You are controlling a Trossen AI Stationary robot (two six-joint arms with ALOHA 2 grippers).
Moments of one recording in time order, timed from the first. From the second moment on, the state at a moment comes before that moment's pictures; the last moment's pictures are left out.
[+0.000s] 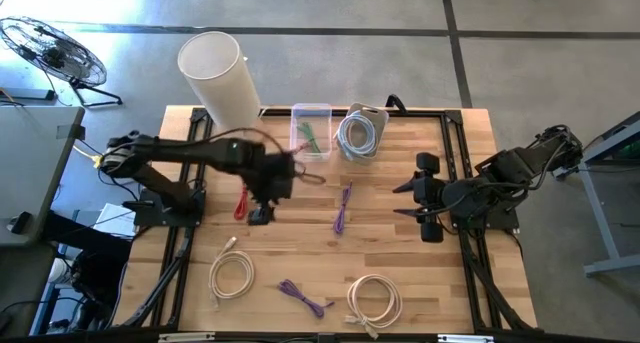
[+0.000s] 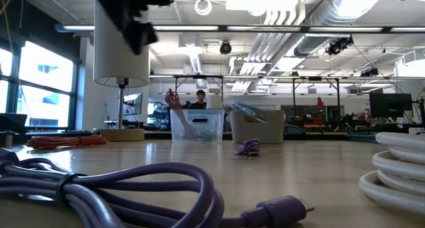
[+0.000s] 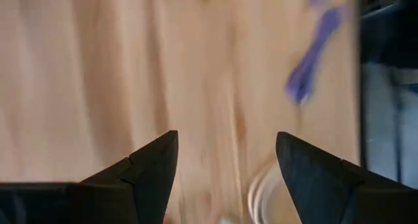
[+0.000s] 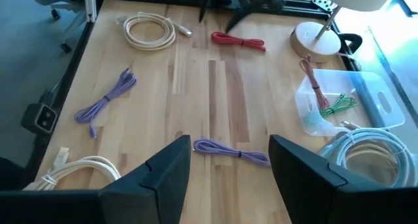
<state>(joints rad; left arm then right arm) 0.03 1.45 1.29 -1.06 0.33 0.02 0.49 1.16 1.42 -1.01 0.45 0.28</state>
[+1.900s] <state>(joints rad) 0.09 1.48 0.84 -0.99 -0.03 -0.78 0.49 1.16 1.42 -1.00 0.41 0.25</state>
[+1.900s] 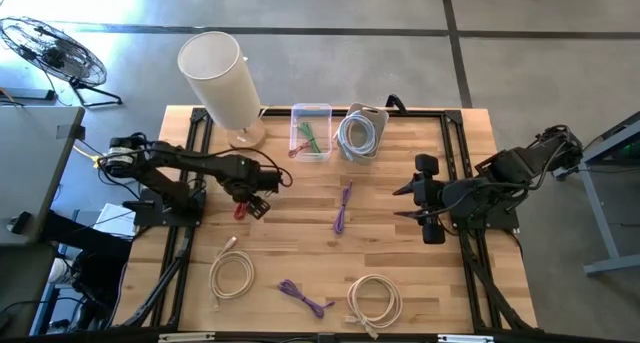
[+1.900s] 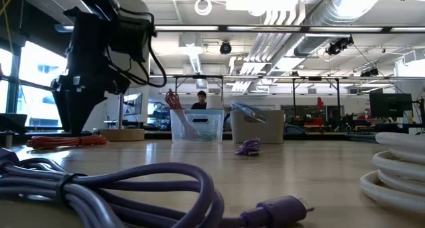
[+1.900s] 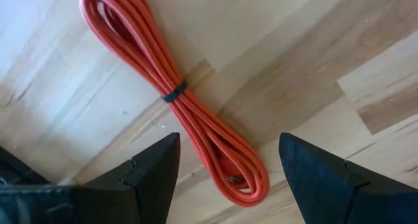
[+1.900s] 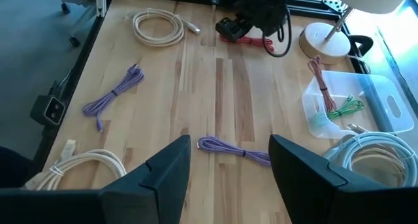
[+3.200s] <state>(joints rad) 0.10 1.65 0.84 -0.93 0.06 -0.49 0.49 1.16 1.43 -1.00 0.42 0.26</state>
